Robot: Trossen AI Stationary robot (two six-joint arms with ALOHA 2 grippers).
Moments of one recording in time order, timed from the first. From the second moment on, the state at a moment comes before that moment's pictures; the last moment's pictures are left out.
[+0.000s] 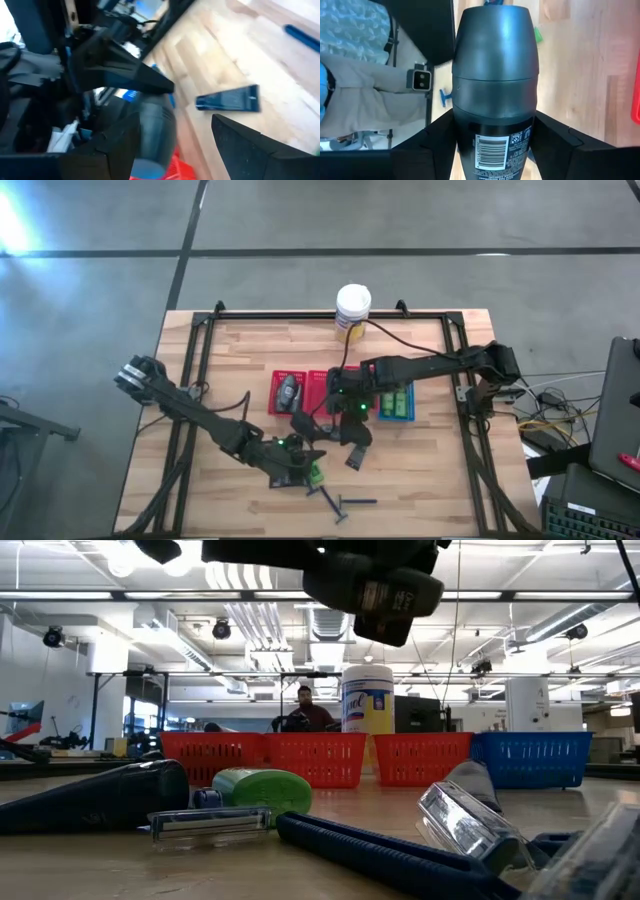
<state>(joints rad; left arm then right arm) -0.50 1.61 1.12 0.01 -0.67 0.55 0.06 1.79 1.48 -0.76 -0.58 0.28</state>
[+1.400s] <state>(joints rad) -0.44 1.65 1.16 0.03 -0.66 0.53 0.05 1.79 1.52 -0.76 -0.60 0.23</state>
